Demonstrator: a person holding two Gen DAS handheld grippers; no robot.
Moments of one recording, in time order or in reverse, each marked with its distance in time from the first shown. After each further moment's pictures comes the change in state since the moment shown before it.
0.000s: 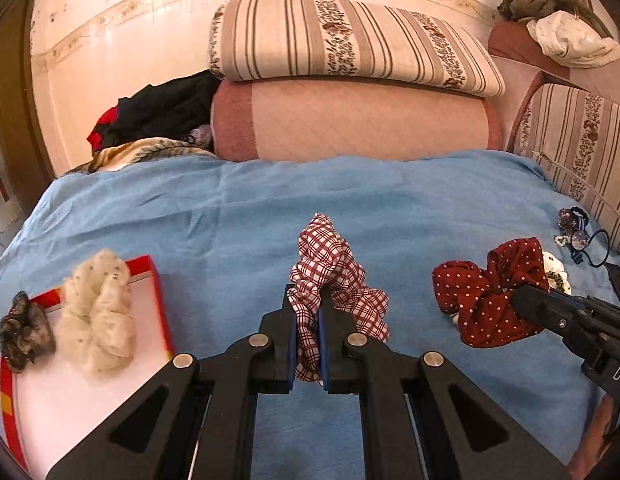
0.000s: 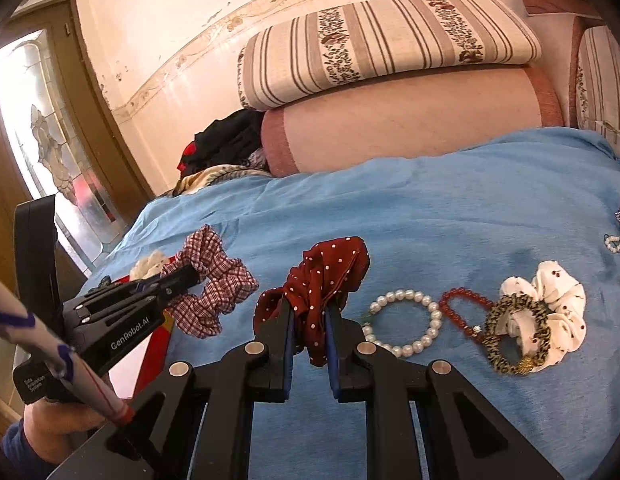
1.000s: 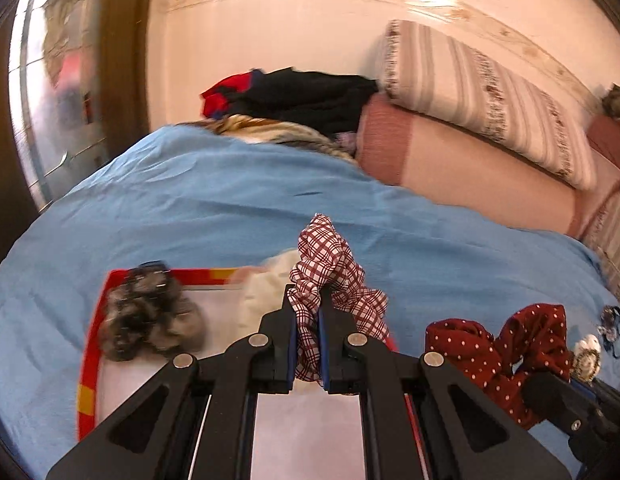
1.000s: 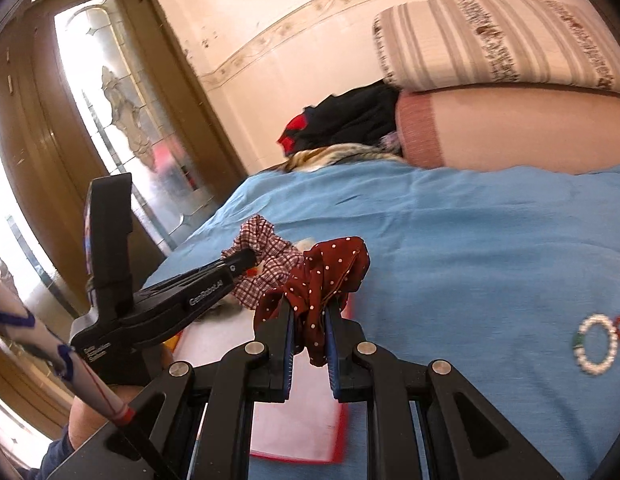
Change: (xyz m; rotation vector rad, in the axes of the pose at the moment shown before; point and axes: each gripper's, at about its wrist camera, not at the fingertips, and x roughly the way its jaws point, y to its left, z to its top) left arm -0.041 0.188 -0.005 -0.315 -0.010 0.193; right arm 0.061 0.180 0.004 -0.110 0.068 0.267
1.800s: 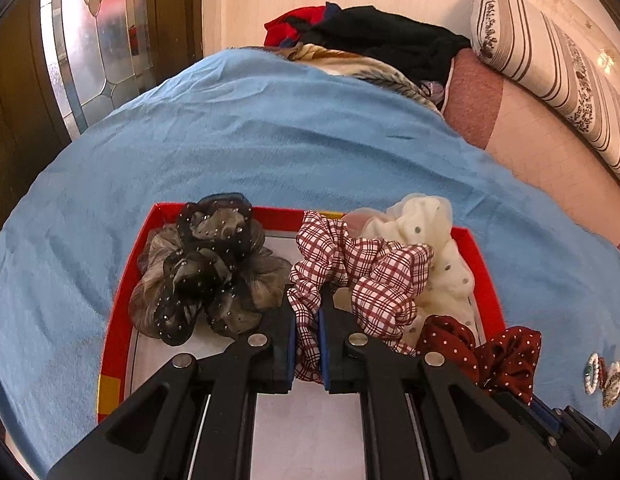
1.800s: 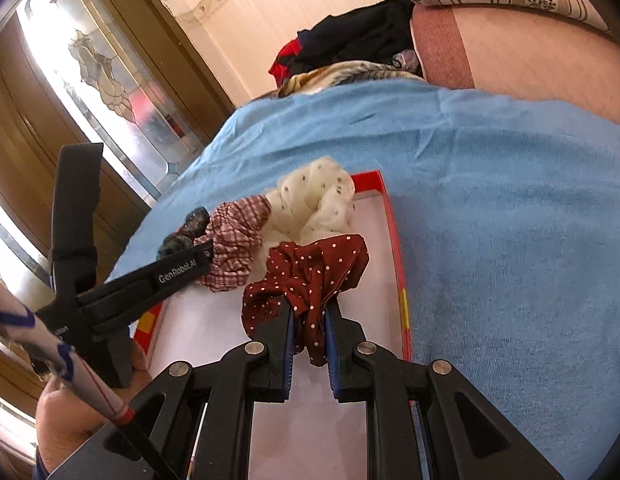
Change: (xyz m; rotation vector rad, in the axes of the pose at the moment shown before) left arm 0.051 0.057 -0.011 -0.126 0.217 0.132; right arm 0.102 0.006 -0.018 0.056 0.230 -0.016
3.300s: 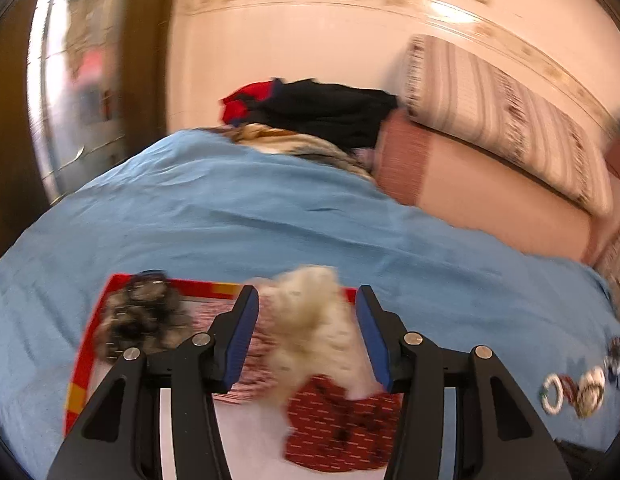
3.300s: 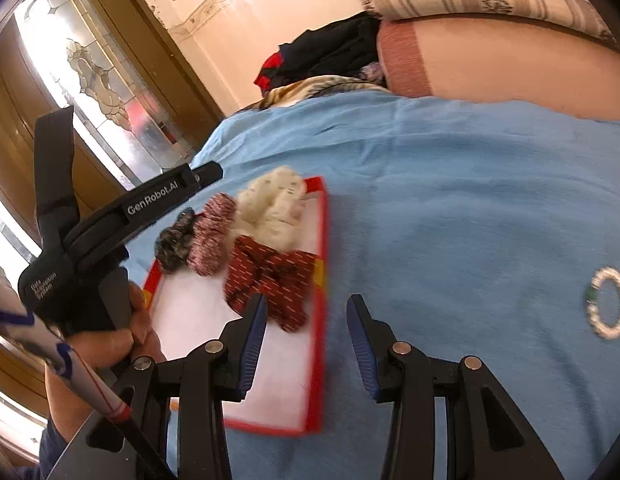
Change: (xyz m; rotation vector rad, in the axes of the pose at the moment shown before) left arm -0.058 -0.073 -0.002 0.091 -0.268 -0.127; right arm -0.078 -0.043 -0.017 0.019 -0.015 -0.033
